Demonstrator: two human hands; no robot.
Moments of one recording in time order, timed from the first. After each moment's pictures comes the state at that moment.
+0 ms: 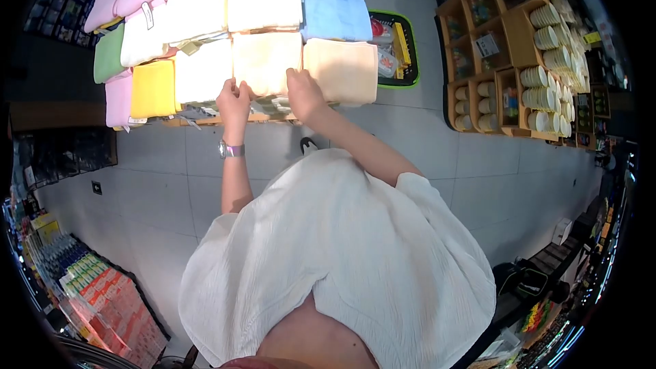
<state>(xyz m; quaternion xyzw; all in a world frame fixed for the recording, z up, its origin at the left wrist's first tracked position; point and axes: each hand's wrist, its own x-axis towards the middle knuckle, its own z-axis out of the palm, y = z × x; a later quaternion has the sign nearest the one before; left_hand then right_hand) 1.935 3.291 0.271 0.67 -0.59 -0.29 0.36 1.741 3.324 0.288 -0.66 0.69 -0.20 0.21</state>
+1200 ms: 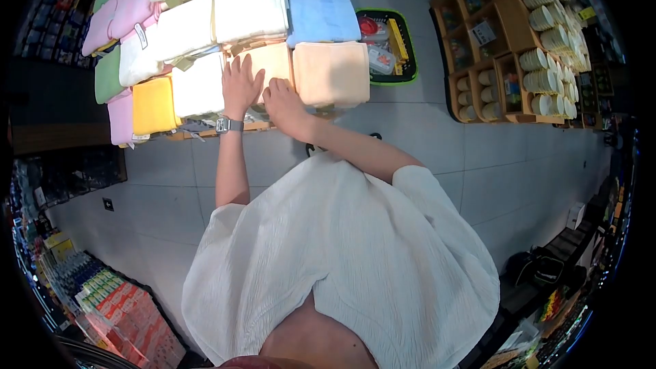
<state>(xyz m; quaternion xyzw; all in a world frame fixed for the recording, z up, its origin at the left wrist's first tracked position) 1.905 3.229 0.253 0.53 -0.82 0.00 0.22 1.758 3.329 0.272 -0.82 0.53 -0.20 0.01</state>
